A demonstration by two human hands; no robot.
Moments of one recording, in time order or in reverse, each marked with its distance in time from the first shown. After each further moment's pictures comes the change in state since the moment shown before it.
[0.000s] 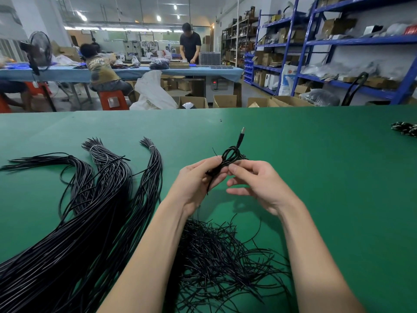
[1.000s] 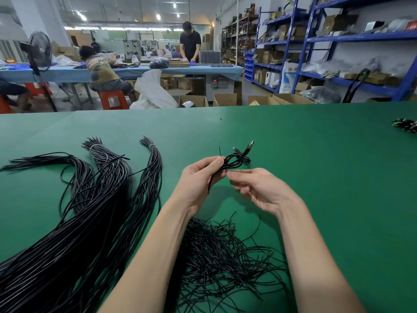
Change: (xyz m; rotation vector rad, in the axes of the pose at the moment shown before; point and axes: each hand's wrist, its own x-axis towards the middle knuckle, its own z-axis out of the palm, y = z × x) left_hand 0.002 -0.013 0.005 0.104 0.003 0.090; right_hand 0.009 0.010 -0.009 0.173 -0.013 0.270
